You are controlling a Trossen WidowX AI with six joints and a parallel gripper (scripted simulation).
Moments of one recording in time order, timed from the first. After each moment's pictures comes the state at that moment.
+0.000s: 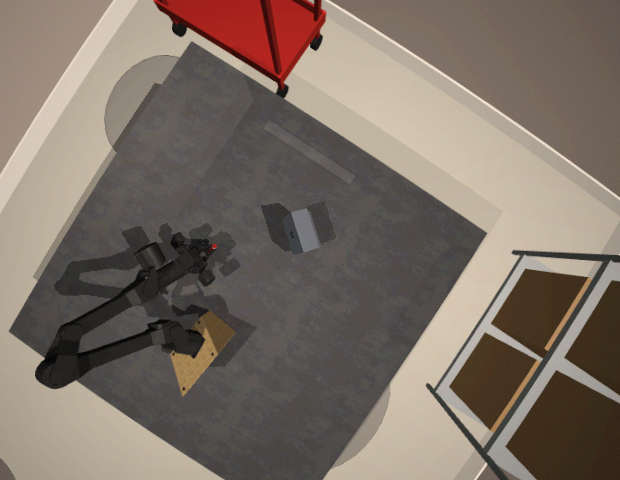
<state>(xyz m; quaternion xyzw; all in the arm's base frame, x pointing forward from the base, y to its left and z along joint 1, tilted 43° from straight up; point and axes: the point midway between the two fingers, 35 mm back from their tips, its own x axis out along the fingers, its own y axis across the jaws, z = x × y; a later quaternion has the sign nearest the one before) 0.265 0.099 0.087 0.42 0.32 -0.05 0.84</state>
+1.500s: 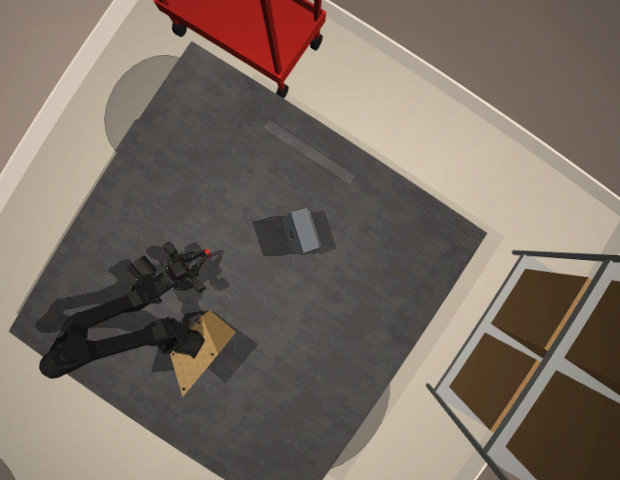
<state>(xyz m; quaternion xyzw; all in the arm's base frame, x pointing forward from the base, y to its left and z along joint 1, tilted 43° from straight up) 0.237 0.108 0.091 0.41 0.16 -0.13 0.89</state>
